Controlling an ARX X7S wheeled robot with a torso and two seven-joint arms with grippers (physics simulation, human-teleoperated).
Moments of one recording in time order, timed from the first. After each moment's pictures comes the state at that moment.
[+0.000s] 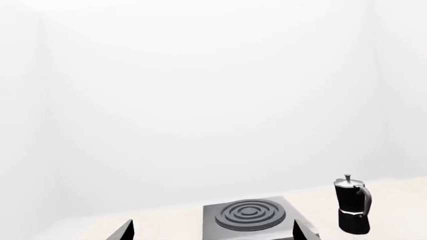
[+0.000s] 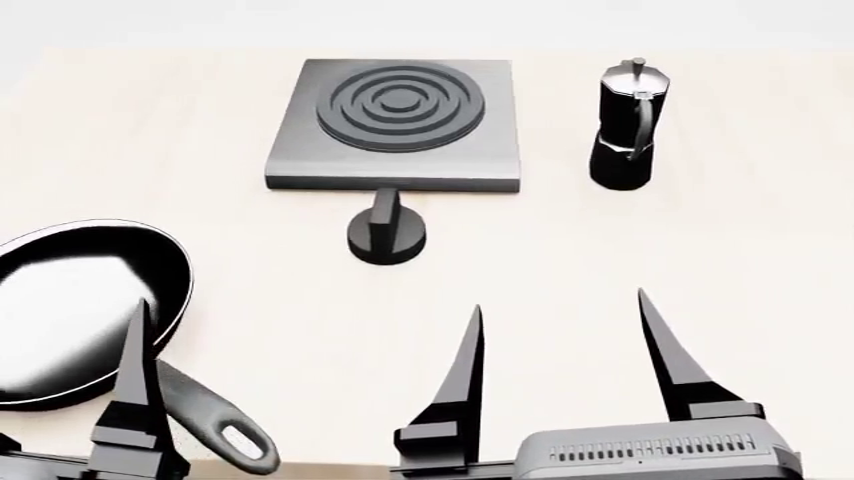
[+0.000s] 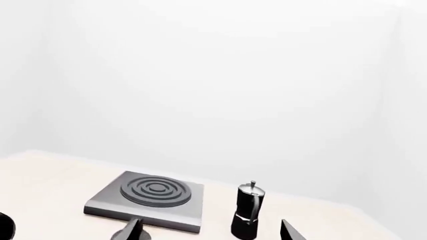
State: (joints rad) left arm -0.10 -0.23 0.20 0.87 -0.09 -0.58 -0.22; right arm 0.18 0.20 -0.26 -0.95 -0.02 0.84 0.23
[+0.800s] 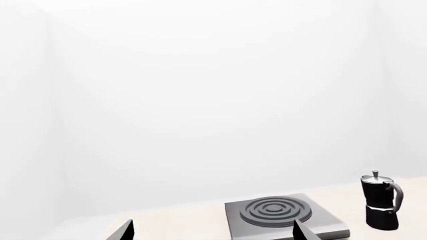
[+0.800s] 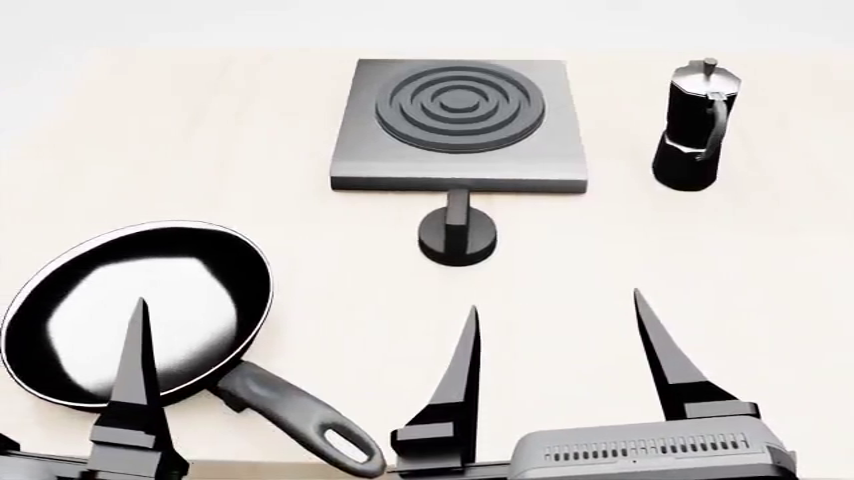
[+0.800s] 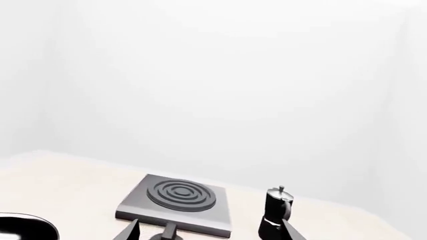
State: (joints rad) left arm -0.10 -0.25 0.20 0.87 -0.10 -0.57 -0.25; right arm 0.18 0.21 -0.27 -0.94 0.00 0.84 0.25
